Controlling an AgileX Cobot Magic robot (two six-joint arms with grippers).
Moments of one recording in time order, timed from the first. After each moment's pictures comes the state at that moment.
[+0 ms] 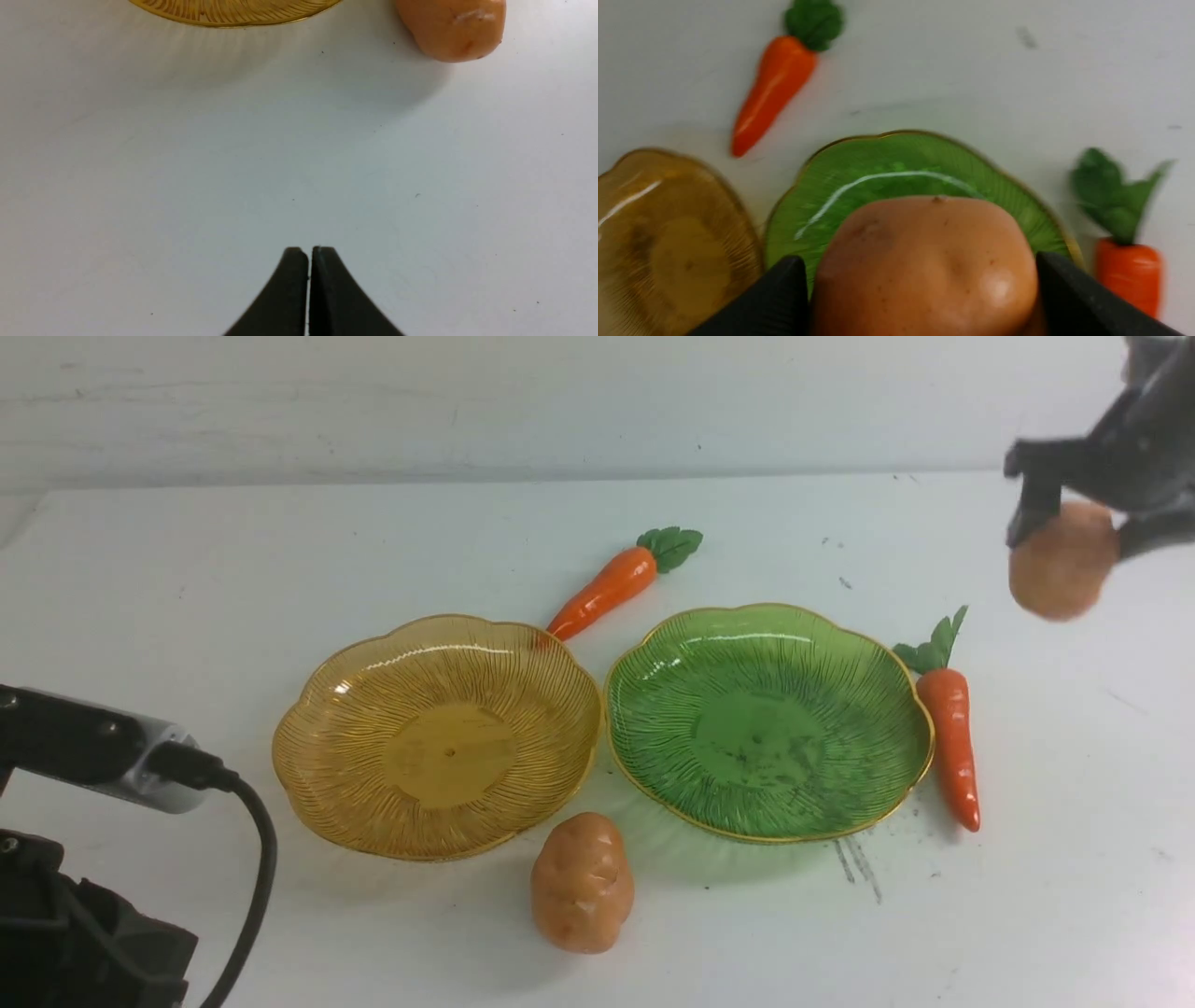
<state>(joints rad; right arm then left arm) 0.10 1.99 -1.99 0.33 1.24 0.12 -0.07 0.85 -0.75 -0.33 1.04 0.32</state>
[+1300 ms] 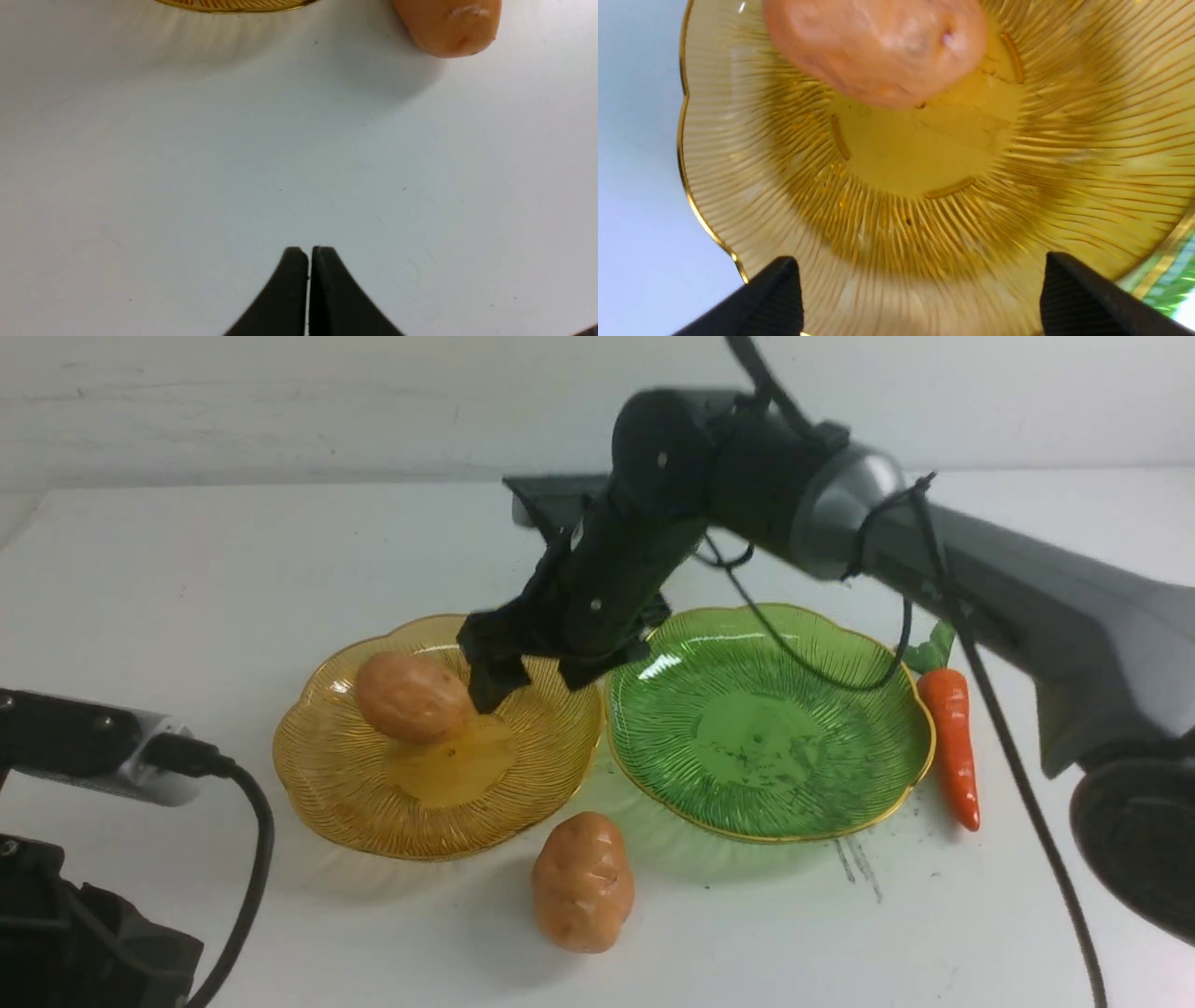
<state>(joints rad) 0.65 2.28 -2.12 0.34 1.14 0.03 -0.07 0.85 -0.75 -0.35 1.07 0.28</state>
